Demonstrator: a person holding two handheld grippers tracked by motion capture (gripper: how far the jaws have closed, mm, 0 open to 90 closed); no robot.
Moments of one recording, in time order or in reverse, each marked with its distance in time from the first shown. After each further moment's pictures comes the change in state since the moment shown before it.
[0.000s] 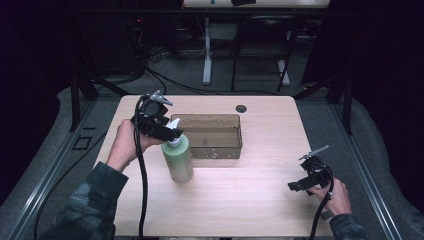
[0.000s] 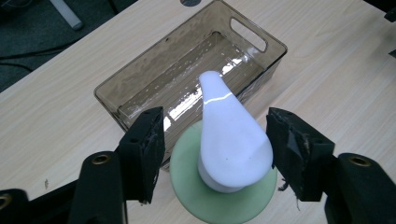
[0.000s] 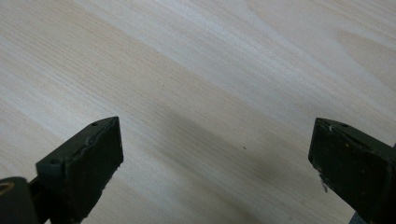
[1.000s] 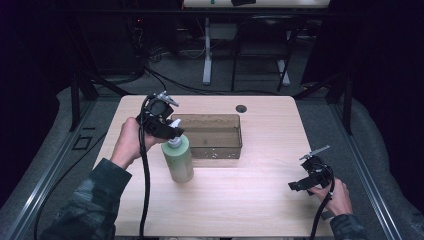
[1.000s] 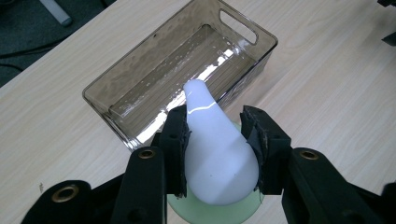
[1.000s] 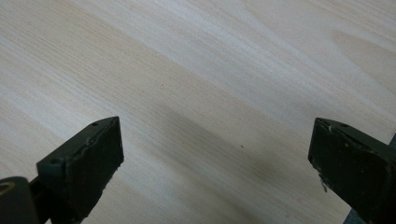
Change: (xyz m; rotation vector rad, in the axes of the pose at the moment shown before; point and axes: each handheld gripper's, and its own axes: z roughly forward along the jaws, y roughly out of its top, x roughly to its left) left arm -0.006 0.007 0.002 0.032 -0.022 0.035; right arm -0.001 -0.001 -0.002 -0.006 -0.003 -0.001
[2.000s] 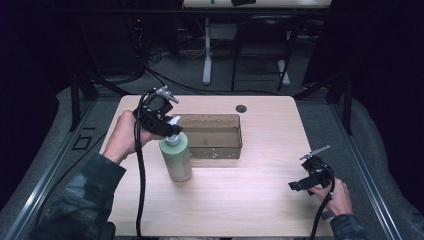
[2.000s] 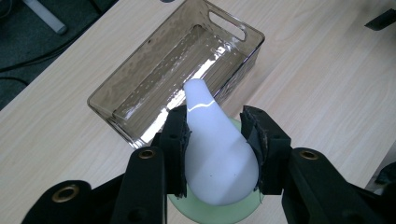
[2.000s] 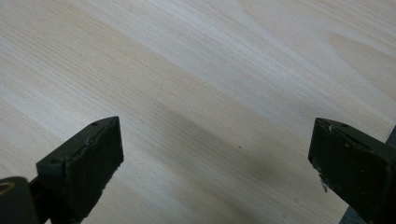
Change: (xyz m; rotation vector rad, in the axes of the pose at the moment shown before) left arm -0.003 0.012 -0.021 0.026 -0.018 0.084; right arm 0.000 0.000 -0.001 -0.001 -0.005 -0.004
